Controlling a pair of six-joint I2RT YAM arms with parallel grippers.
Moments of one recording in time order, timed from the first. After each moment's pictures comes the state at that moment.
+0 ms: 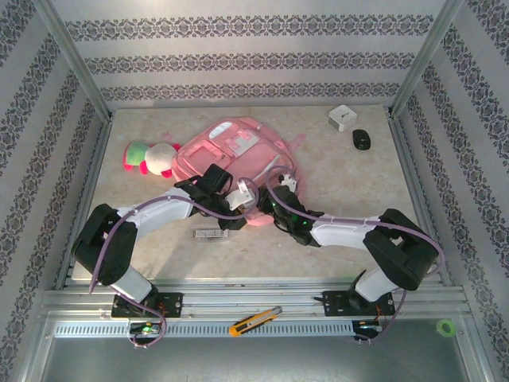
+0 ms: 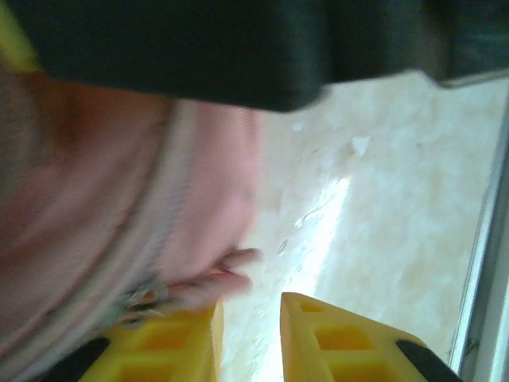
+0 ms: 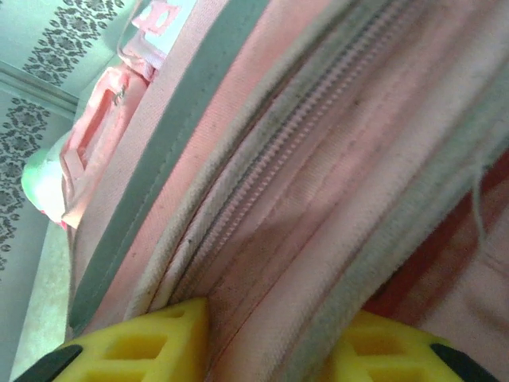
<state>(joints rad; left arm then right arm) -0.59 1.57 0.97 -0.47 0.52 0.33 0.79 1.52 0.63 0.37 0.20 1.02</state>
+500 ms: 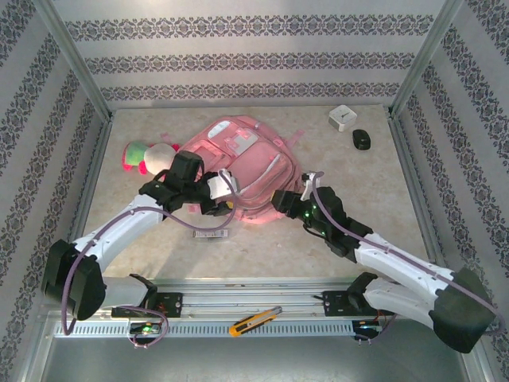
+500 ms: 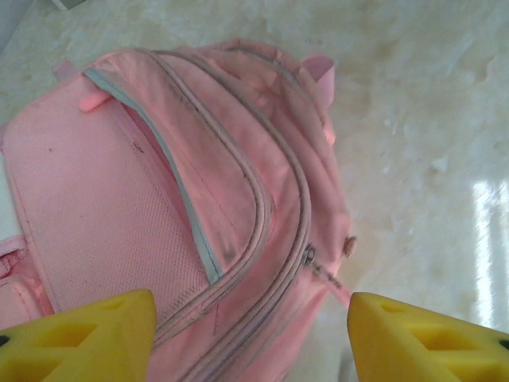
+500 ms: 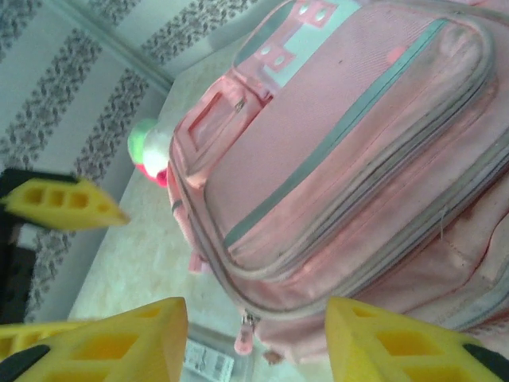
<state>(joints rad) -0.45 1.31 0.91 -0.39 0.48 0.79 0.70 0.98 0.51 0.10 -0.04 0.77</state>
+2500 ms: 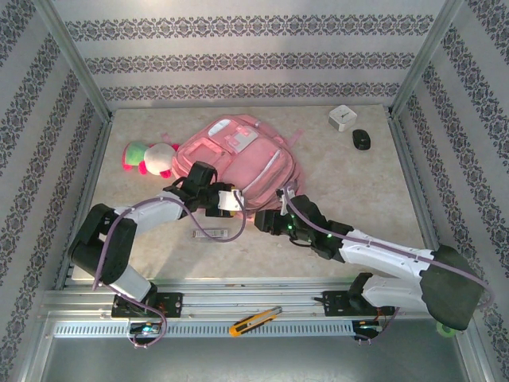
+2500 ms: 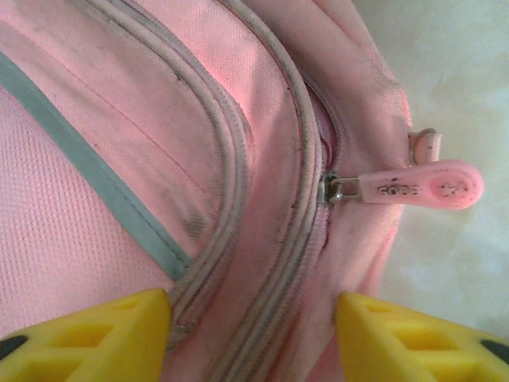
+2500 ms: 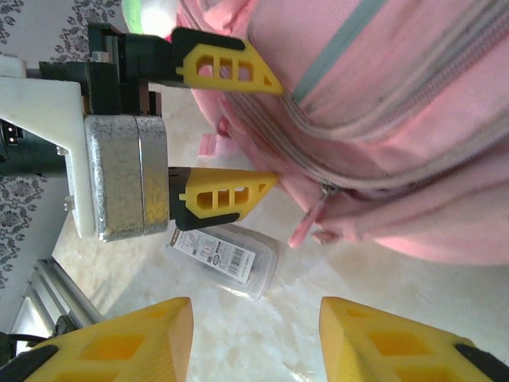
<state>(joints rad) -0.45 1.56 0.81 -0.11 0.36 1.12 0.85 1.14 0.53 0.09 -0.10 0.81</state>
